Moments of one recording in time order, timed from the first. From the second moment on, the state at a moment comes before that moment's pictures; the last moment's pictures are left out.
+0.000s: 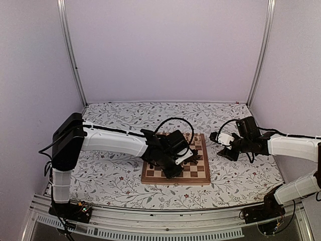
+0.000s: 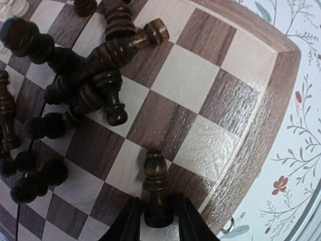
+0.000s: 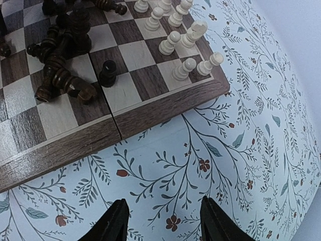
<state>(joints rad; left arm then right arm) -1.14 2.08 1.50 -0.55 -0.03 0.00 0.44 1.28 0.63 -0.20 -0.12 -0.72</state>
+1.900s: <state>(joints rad) -1.08 1.78 1.14 0.17 0.06 -0.12 0.53 1.72 1.20 -0.56 -1.13 -0.29</state>
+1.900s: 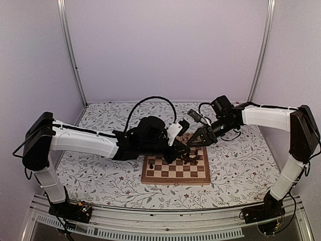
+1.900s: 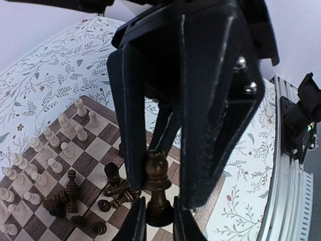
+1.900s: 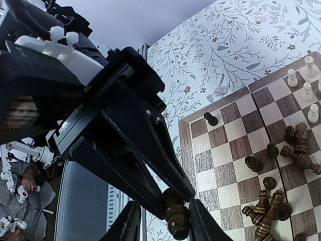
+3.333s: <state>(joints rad) -0.75 1.50 1.12 -0.22 -0.23 0.00 0.87 1.62 1.09 -0.56 -0.31 -0.63</state>
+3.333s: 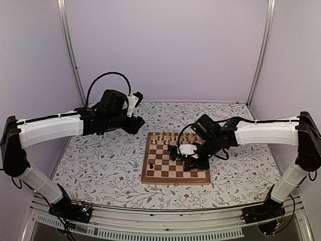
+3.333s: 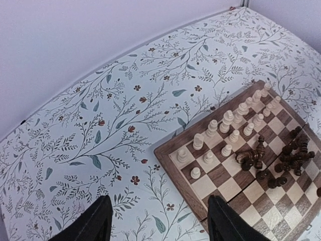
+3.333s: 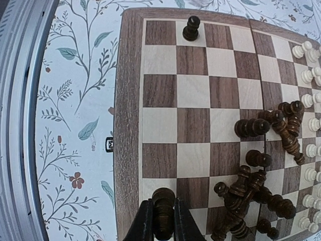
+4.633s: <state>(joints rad) -0.75 1.48 1.12 -0.22 -0.17 0.02 0.69 1.68 1.32 -0.65 -0.36 -0.59</state>
